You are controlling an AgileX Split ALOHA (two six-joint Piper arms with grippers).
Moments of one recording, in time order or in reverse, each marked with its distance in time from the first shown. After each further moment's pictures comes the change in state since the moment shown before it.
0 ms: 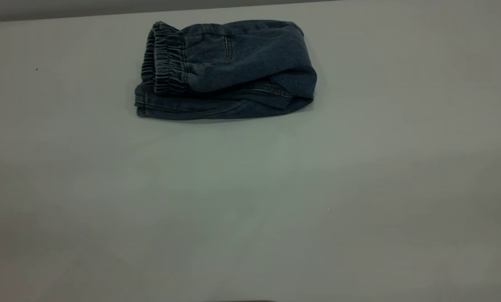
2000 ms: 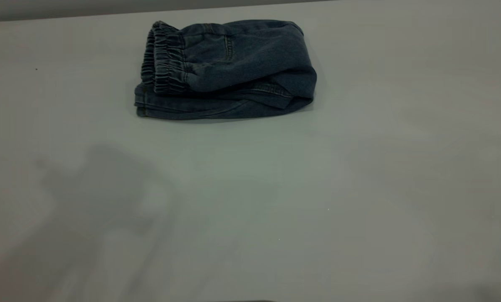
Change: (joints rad) left arm 0.000 0.868 -1.049 0.065 0.069 0.012; right arm 0.000 0.810 -0.914 0.431 0.137 -0.123
